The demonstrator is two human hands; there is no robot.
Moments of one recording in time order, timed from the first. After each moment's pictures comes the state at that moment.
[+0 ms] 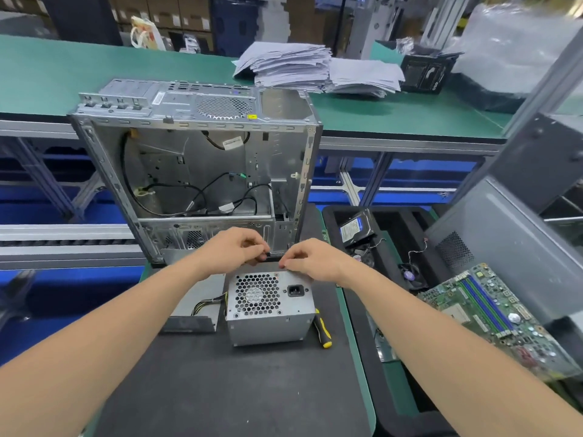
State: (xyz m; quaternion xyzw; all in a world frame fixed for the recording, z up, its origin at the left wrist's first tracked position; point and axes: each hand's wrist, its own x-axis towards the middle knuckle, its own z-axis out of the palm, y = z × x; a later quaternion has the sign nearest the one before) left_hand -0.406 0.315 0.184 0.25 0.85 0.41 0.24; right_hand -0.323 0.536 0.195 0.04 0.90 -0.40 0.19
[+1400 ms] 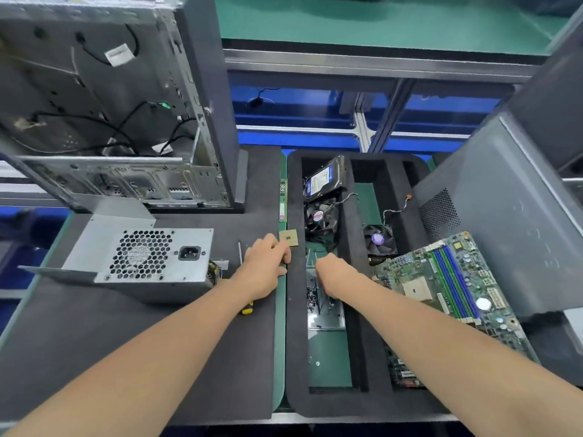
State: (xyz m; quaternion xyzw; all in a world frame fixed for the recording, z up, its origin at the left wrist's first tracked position) left_hand -0.307 0.526 0.047 0.26 0.94 0.18 0.16; right_hand -0.276 0.711 0.034 0.01 0.94 0.00 0.33
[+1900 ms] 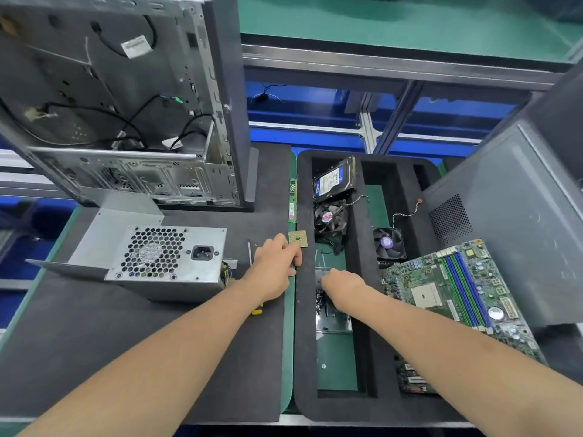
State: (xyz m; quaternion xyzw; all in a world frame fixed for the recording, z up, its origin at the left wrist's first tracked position) left_hand -0.309 0.527 0.036 0.25 0.93 0.20 0.17; right_hand -0.263 0.707 0.015 -0.04 0.93 0.08 0.37
